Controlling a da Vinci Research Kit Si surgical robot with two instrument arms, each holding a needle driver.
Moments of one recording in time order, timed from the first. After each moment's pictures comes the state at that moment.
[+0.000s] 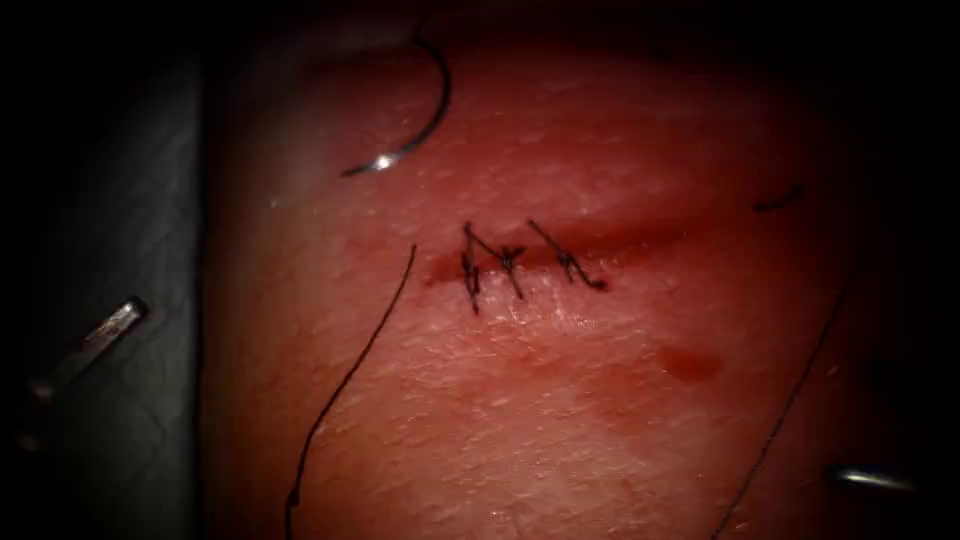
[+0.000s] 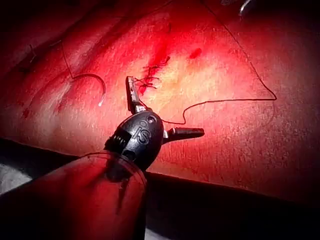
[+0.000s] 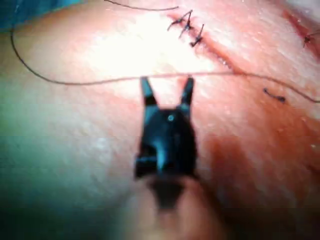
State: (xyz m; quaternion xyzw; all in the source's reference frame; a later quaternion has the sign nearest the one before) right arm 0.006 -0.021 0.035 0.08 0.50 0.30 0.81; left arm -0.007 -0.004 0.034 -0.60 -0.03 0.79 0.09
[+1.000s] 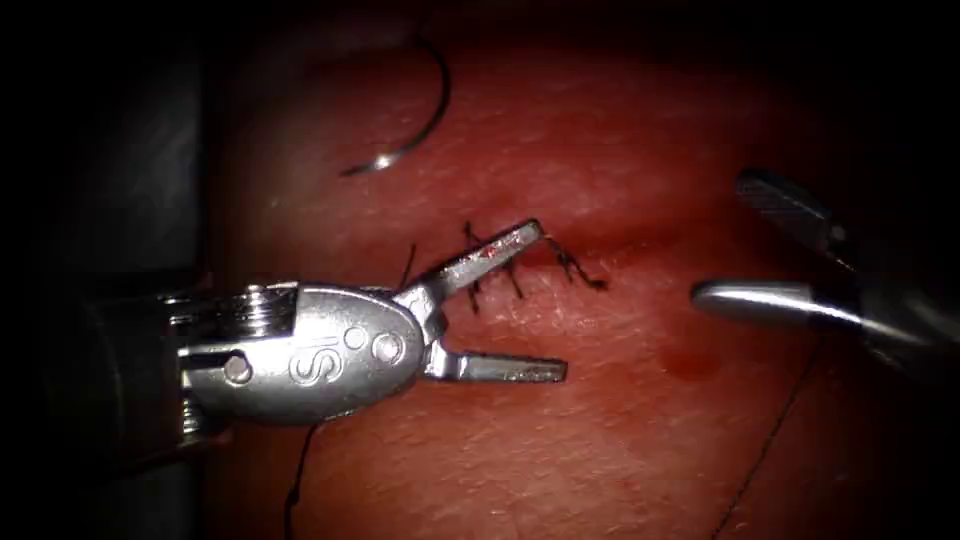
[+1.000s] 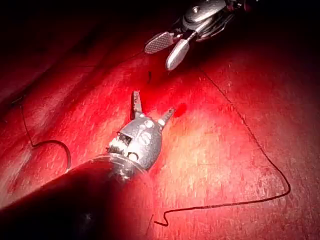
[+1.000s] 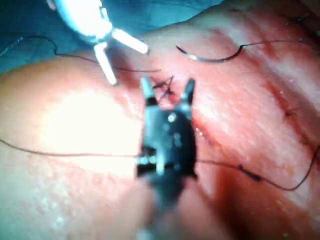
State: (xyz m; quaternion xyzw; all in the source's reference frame) right arm 0.015 -0.013 0.039 0.06 0.51 0.28 0.81; left arm -0.026 0.001 0.043 -0.52 0.10 0.84 0.16
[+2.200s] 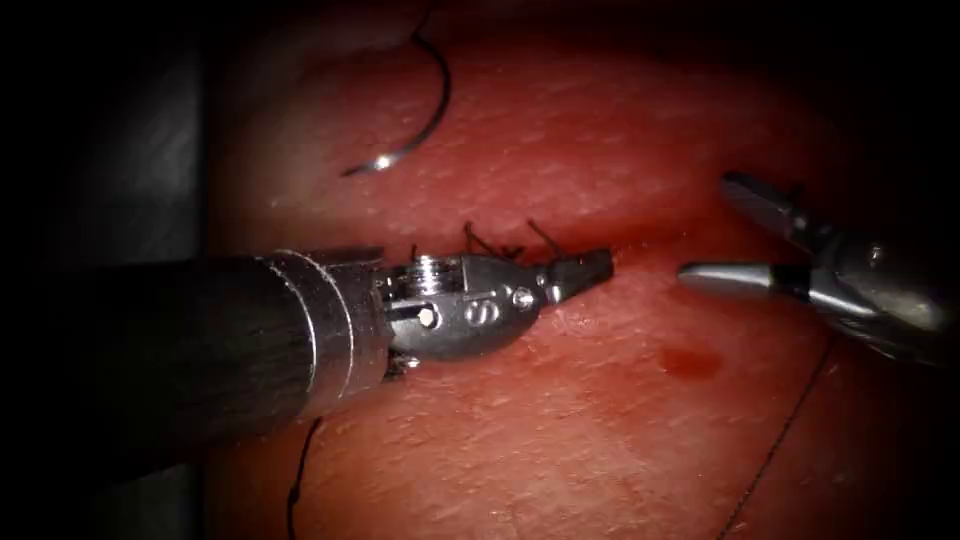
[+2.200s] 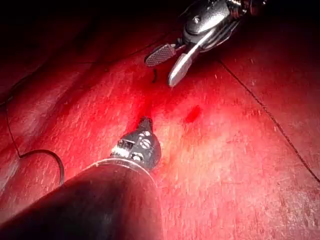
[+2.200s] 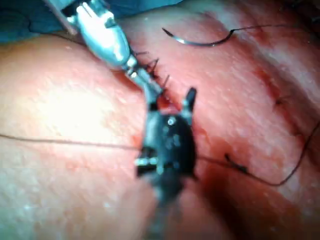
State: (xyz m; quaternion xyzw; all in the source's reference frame) right arm 0.013 -0.013 0.044 0.05 0.48 0.27 0.83; left arm -0.028 0.004 0.052 -0.40 0.10 0.88 0.21
